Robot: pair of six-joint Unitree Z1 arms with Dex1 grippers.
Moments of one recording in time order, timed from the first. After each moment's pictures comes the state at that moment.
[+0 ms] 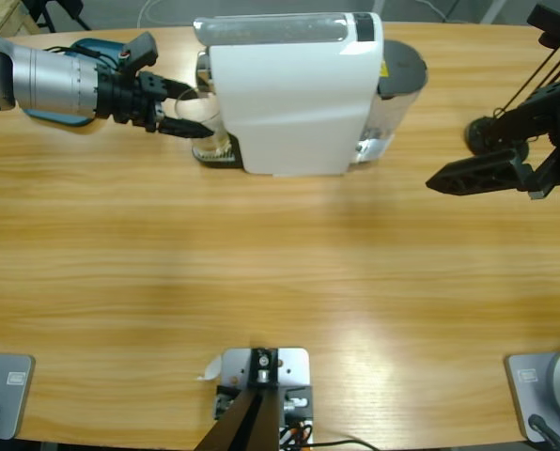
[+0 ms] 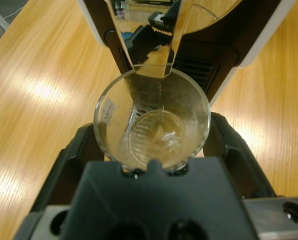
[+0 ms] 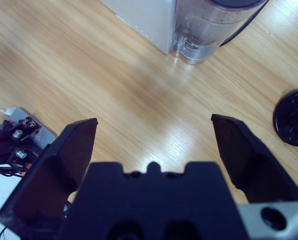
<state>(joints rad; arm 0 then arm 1) -0.46 1.92 -0.91 -0.22 -0.66 0.67 0.70 1.34 -1.13 0.77 0.04 0.07</state>
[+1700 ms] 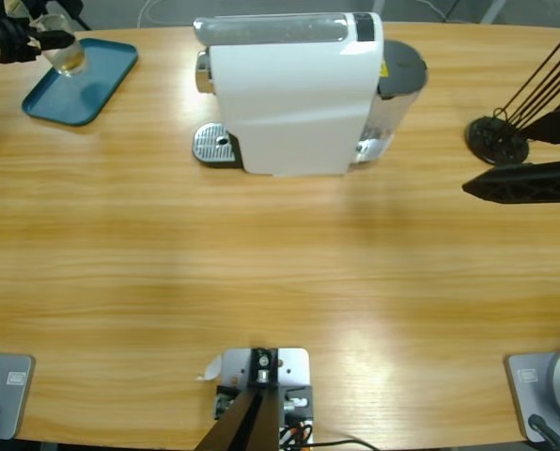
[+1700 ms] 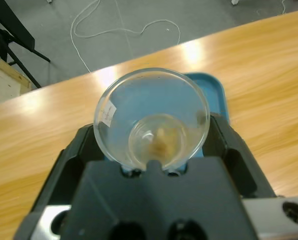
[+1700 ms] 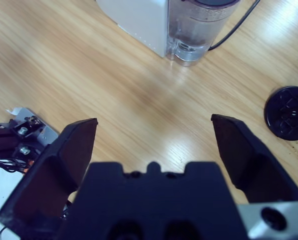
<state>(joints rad) -0.04 2.00 -0.96 -0.50 -0.17 0.26 0.70 1.20 -1.06 0.75 0.03 0.07</state>
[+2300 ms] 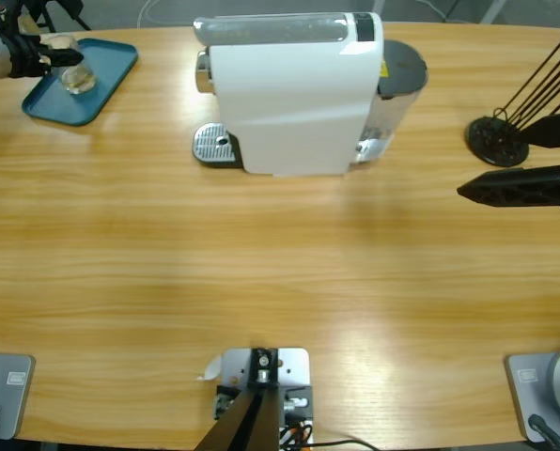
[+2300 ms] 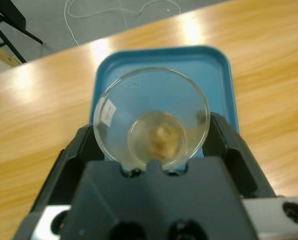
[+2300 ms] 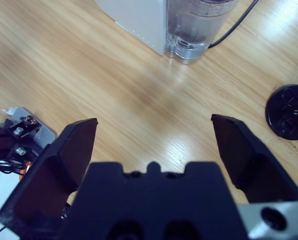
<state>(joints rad) -0.06 2.02 -0.96 -0.45 -0.14 0.25 0.70 1.20 -1.04 0.73 0.03 0.07</state>
